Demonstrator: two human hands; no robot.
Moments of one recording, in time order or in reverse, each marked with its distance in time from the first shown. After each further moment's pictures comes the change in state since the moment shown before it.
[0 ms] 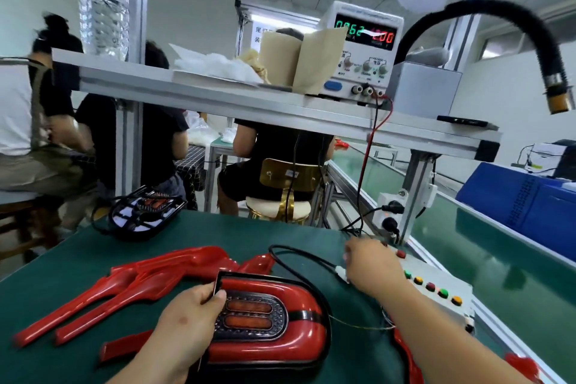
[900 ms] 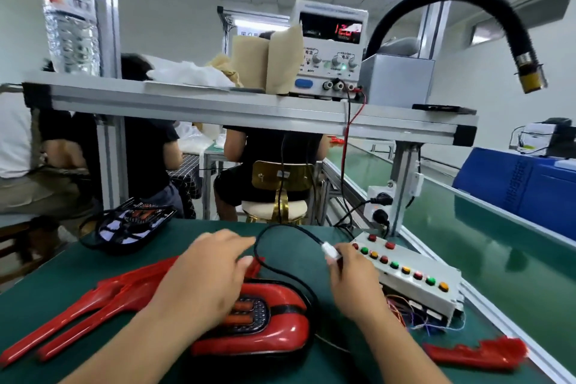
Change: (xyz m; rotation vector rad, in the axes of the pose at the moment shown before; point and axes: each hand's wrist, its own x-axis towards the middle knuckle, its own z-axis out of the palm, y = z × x) left_hand 0.003 0.069 0.014 0.876 0.233 0.698; right_hand -0.037 -0.003 0.033 0.627 0.285 -0.032
